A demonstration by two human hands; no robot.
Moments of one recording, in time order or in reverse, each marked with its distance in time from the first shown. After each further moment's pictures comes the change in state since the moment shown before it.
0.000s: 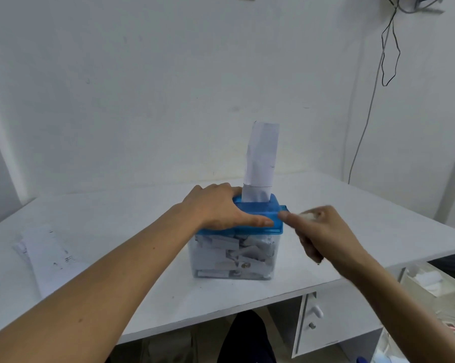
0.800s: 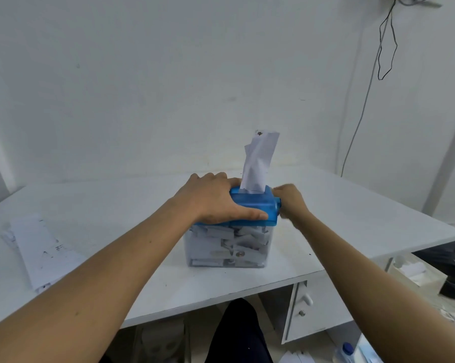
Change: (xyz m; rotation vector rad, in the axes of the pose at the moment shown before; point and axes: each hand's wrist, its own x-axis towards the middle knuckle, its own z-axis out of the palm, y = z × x) left_hand 0.000 -0.003 0.008 0.025 0.069 0.061; right_hand 0.106 0.036 0.032 -0.129 0.127 0.272
